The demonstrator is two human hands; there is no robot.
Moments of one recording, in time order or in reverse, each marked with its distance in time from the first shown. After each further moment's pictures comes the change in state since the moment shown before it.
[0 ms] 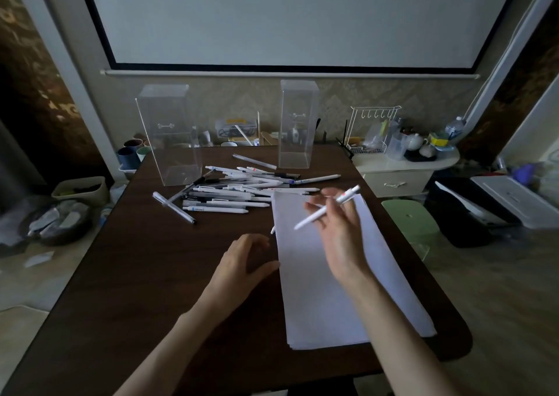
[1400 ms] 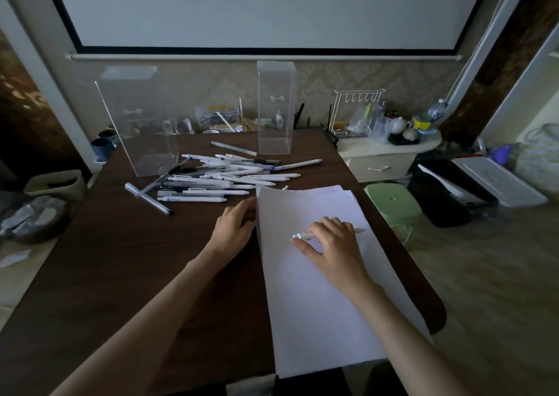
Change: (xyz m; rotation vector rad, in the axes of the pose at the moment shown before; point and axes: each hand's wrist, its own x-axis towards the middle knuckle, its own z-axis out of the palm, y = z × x) left_hand 0.070 -0.018 0.028 0.047 -0.104 -0.069; right_hand -0.009 0.049 -0.080 -1.394 -0.060 -0.684
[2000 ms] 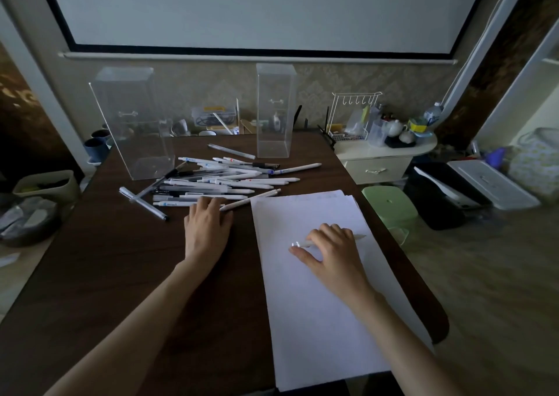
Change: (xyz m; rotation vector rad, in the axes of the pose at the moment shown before) left_hand 0.006 -0.016 -0.016 0.355 0.349 -0.107; right_hand 0.001 -0.002 -0.002 -0.031 -0.049 -0.014
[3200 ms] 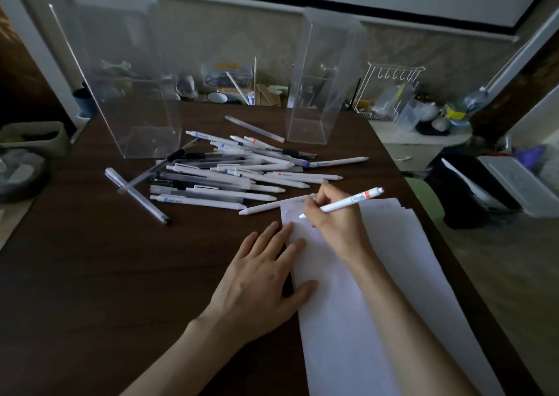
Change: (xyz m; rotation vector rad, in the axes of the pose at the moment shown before) left_hand -0.025 0.012 0.008 0.103 -0.414 0.434; right_hand 0.105 -0.016 0.072 0.658 -0.148 0.466
